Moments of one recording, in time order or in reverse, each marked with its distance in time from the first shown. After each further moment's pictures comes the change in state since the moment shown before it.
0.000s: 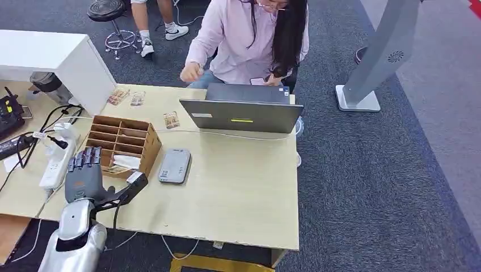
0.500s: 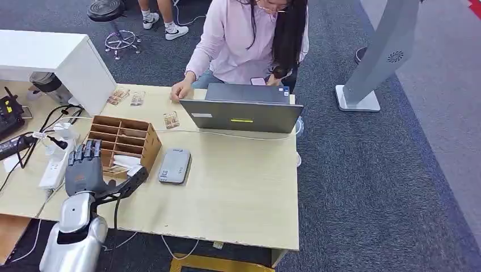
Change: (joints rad) left arm -0.040 -0.002 -0.003 0.007 0.000 -0.018 -0.001; right arm 0.000 0.001 0.000 0.000 0.009 0.014 -0.009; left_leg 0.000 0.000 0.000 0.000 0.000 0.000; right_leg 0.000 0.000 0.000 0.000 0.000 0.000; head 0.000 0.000
